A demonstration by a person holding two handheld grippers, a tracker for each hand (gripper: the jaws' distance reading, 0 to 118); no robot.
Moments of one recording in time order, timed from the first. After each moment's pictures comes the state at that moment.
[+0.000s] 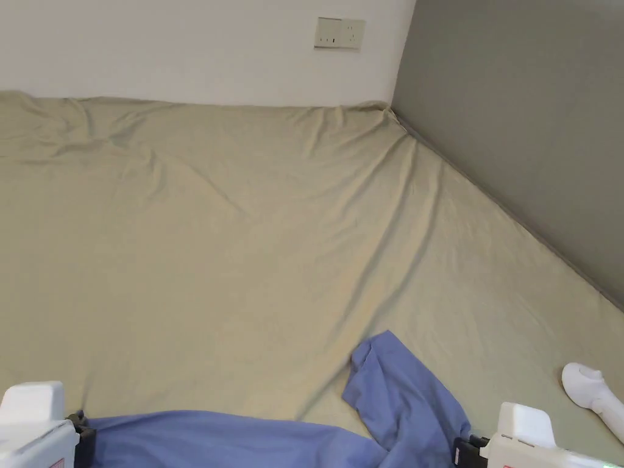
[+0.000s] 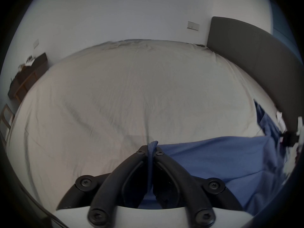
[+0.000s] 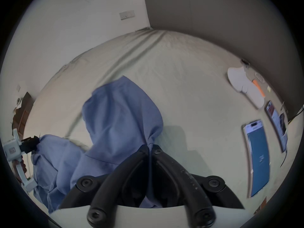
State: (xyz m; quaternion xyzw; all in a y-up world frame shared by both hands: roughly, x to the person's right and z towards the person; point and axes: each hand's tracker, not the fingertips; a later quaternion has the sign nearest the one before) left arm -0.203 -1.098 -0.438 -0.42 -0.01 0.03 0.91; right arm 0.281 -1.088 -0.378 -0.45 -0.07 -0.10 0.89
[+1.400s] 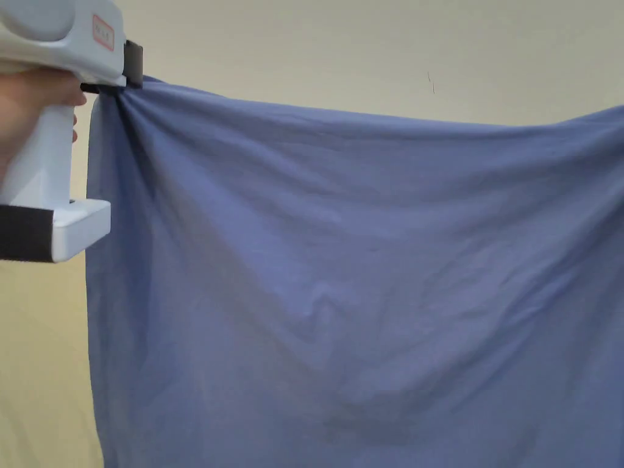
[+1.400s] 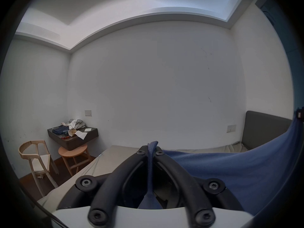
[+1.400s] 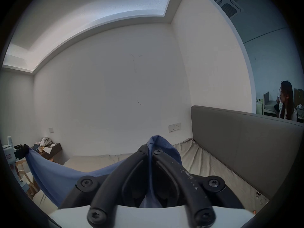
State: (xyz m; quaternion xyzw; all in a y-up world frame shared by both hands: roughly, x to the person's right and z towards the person) left arm -0.364 -0.630 -0.498 -0.04 0.18 -0.02 0.98; right arm 0.155 -0.607 -0.556 -0.06 0.03 -0.08 0.99
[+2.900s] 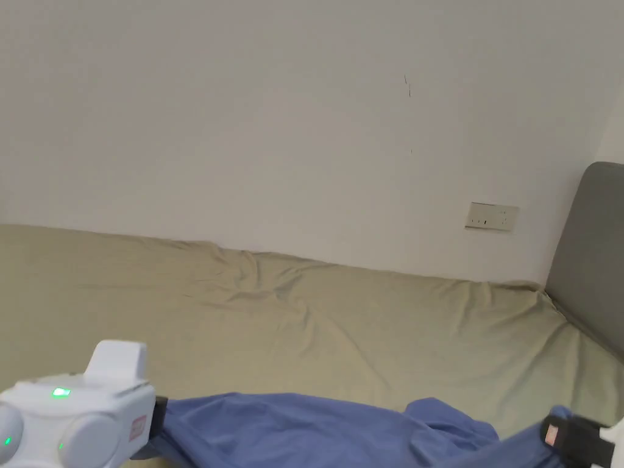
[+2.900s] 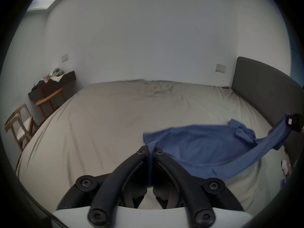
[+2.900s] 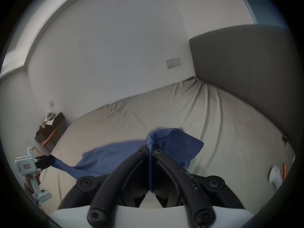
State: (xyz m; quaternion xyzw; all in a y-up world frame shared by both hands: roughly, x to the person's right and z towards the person) left arm -0.313 -0.964 -0.489 -0.29 0.10 0.03 0.95; right arm 0.191 -0.935 -0.527 -0.28 0.08 -0.13 0.95
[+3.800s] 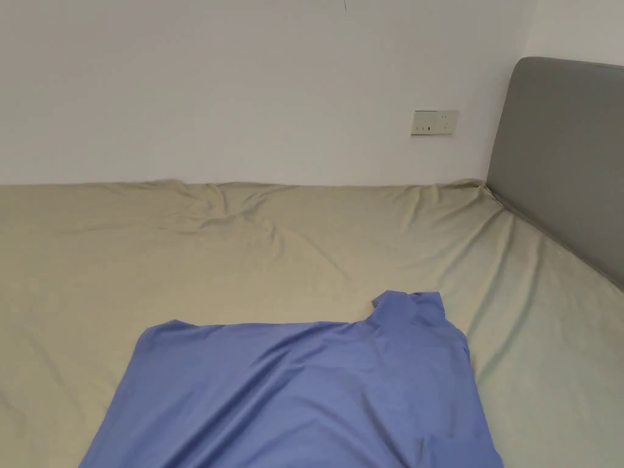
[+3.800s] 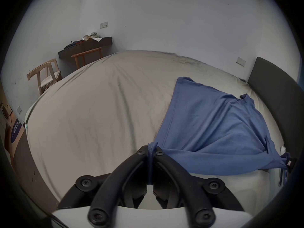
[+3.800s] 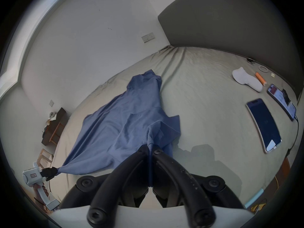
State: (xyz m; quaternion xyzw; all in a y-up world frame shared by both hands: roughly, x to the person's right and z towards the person) left arm -0.310 -1.040 -0.207 -0.35 0.21 0.11 0.91; right arm 0.244 -1.041 -0.247 -0.36 0.03 -0.21 0.91
